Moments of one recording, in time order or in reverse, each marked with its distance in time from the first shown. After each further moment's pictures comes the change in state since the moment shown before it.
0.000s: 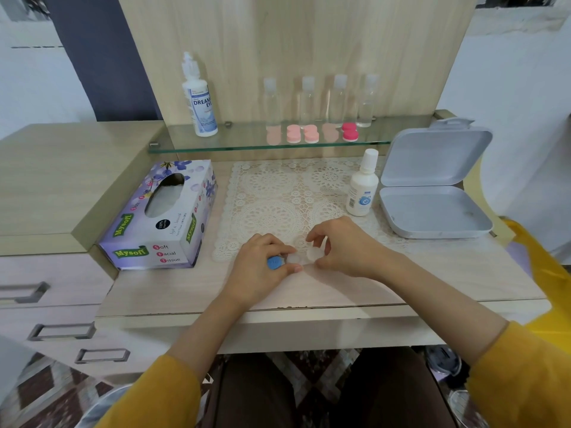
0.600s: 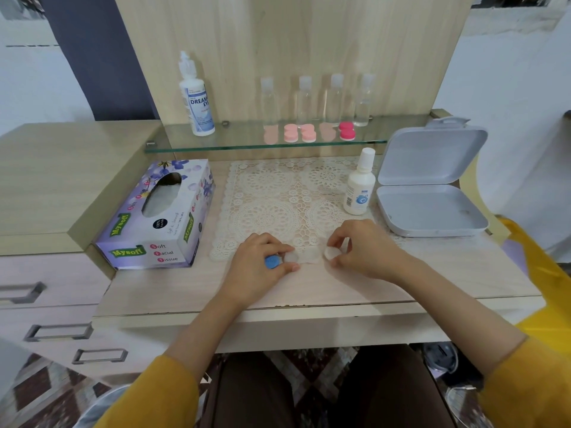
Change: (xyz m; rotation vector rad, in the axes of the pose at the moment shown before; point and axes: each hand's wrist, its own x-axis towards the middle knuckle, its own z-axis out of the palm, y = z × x) left_hand 0.000 -0.001 0.001 -0.011 0.007 -0.009; right_hand -0.018 0.023 -0.004 -0.019 0.081 0.125
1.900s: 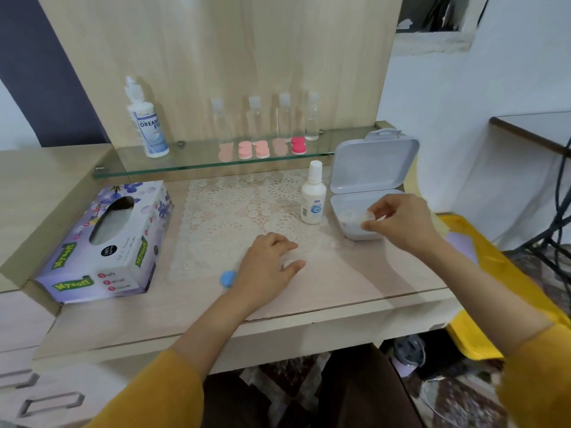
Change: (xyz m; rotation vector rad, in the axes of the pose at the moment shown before) left_hand 0.027 0.052 0.039 0.080 -0.137 0.072; right_hand -0.026 0.081 -0.059 0.259 0.494 0.350
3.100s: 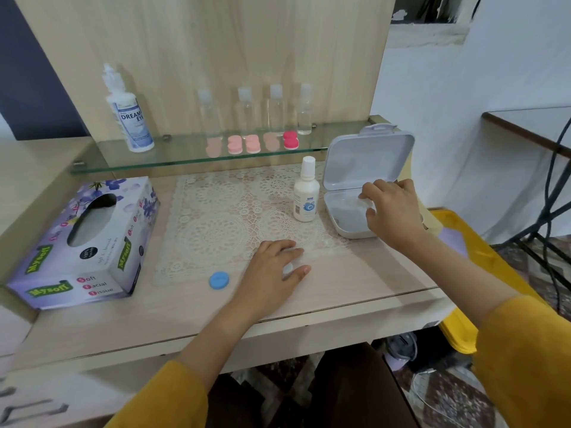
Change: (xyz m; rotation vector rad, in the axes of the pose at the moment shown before) left_hand 0.002 -0.003 0.028 -0.024 -0.011 0.087; right_hand 0.036 0.032 0.025 -0.560 0.332 -0.570
